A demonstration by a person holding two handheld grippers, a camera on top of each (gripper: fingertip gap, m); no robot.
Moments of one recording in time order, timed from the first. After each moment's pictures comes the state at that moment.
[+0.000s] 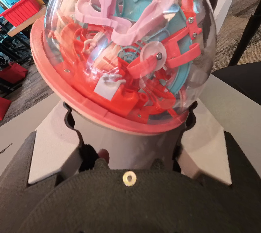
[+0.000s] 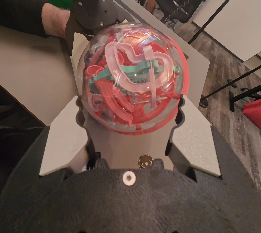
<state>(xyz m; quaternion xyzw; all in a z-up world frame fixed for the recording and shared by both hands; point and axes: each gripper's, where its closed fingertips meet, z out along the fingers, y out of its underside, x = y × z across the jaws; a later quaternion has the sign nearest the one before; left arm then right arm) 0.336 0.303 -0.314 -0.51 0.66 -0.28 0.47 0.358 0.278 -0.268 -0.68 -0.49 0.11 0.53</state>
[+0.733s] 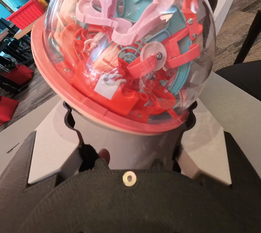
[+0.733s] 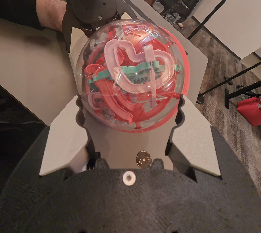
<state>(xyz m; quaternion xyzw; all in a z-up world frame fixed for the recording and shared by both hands) 0.337 0.305 -0.313 -0.50 0.66 -0.27 0.48 0.360 0.278 -0.271 -0.69 -0.50 0.09 0.52</state>
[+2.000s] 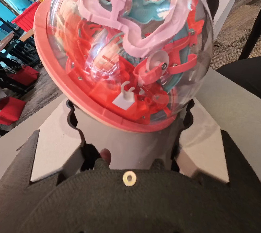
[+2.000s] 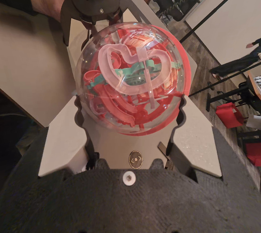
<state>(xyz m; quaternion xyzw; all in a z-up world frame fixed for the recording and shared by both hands) 0.333 0.303 -0.310 -0.50 0.67 -0.25 0.49 0.357 0.275 -0.267 -0.66 -0.53 0.03 0.53</state>
